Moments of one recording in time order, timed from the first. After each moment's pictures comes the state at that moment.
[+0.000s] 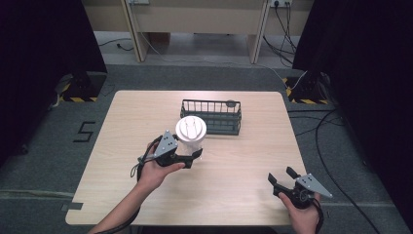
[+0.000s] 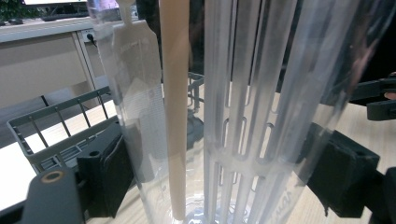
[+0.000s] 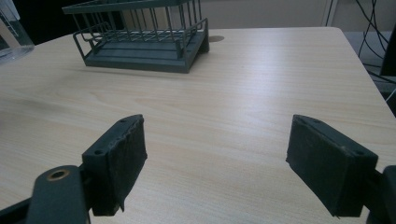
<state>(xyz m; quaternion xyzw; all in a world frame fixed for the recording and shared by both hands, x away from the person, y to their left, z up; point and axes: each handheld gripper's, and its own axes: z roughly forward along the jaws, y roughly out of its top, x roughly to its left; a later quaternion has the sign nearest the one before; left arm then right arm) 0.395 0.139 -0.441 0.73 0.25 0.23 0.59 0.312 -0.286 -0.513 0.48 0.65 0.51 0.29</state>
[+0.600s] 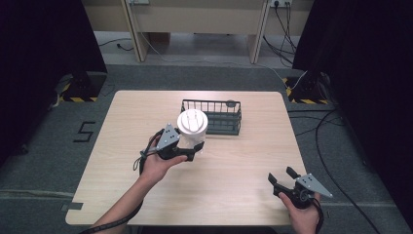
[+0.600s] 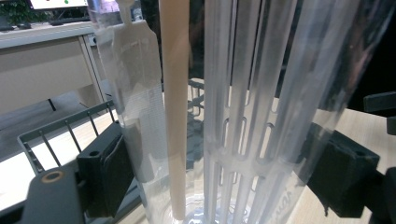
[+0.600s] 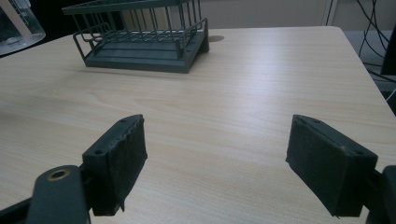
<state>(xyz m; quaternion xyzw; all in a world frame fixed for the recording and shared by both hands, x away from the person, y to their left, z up) 0.411 0.135 -0.431 0.73 0.25 0.24 0.59 0.312 -0.287 -0.513 0.48 0.65 0.51 0.29</state>
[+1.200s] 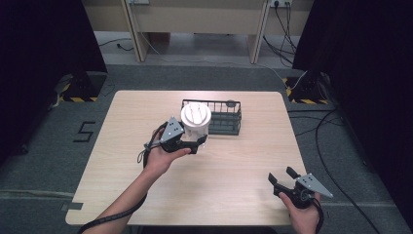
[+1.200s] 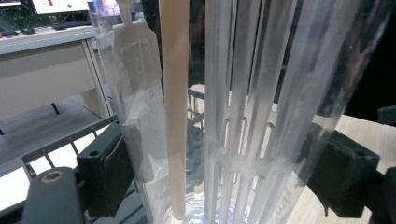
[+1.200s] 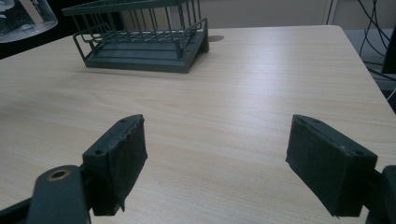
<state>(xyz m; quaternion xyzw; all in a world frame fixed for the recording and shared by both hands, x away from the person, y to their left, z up) 0.428 0.125 -0.420 0.73 0.25 0.25 0.59 0.312 -0.287 -0.513 0.48 0.65 0.51 0.29</state>
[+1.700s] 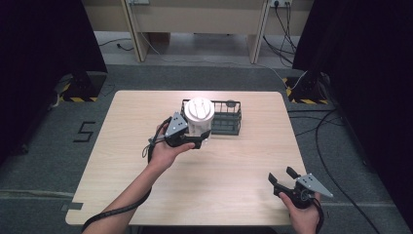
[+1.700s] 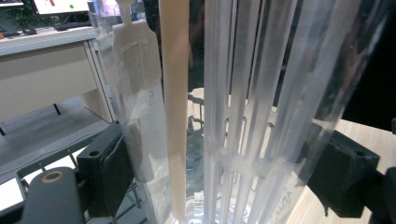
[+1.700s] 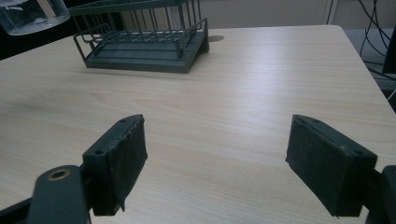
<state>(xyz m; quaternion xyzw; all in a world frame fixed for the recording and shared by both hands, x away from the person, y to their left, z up) 0.440 0.116 -0.415 0.73 0.26 0.25 0.59 0.312 -0.287 -0.514 0.48 0.65 0.51 0.29</state>
